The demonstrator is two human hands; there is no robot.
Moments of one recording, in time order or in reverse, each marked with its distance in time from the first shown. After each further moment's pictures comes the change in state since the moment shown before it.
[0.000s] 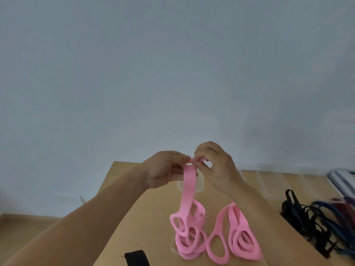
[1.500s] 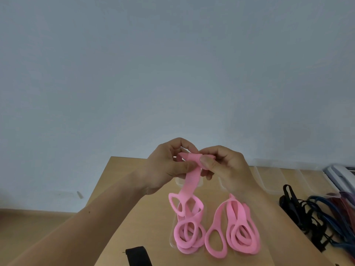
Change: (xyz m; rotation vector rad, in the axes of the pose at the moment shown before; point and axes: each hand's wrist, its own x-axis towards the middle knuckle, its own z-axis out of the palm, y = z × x) left_hand -0.032 -0.001 0.023 0.320 0.037 0.390; right_hand -0.008 -0.033 -0.028 0.752 -0.067 0.583
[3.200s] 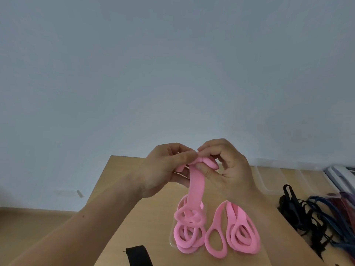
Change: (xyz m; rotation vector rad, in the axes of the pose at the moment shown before) left_hand -0.011 0.012 0.002 -0.079 -0.037 -0.144; right_hand -0.003 -0.003 0.007 -0.380 0.056 -0.503
